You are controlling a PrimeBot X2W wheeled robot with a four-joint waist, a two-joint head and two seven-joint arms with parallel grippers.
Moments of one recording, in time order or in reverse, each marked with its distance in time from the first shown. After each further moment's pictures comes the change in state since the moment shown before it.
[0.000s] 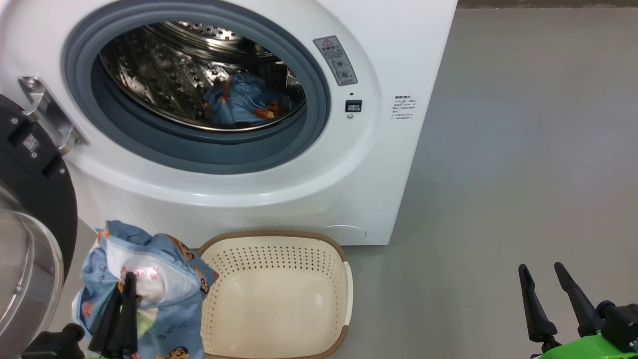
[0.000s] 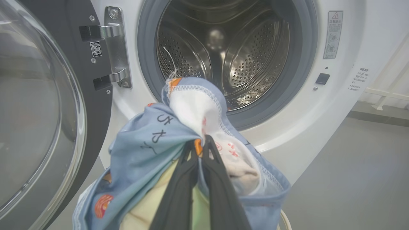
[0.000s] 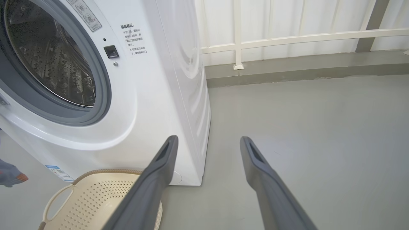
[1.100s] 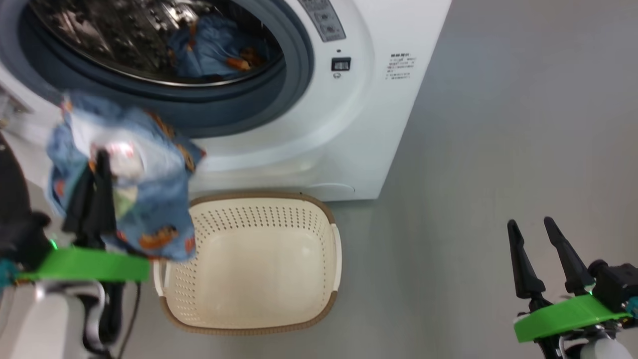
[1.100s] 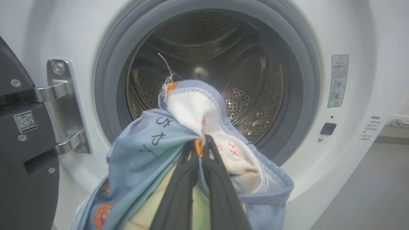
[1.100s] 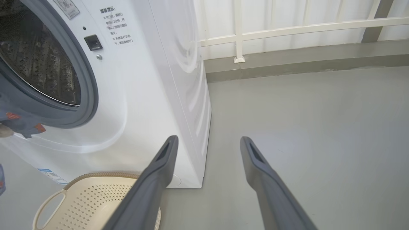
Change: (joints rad) left arm -0.341 0.014 -0.005 0.036 -0.006 0.000 -0.007; right arm -0.117 0.013 0.023 -0.017 0.000 0.000 0.000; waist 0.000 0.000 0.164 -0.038
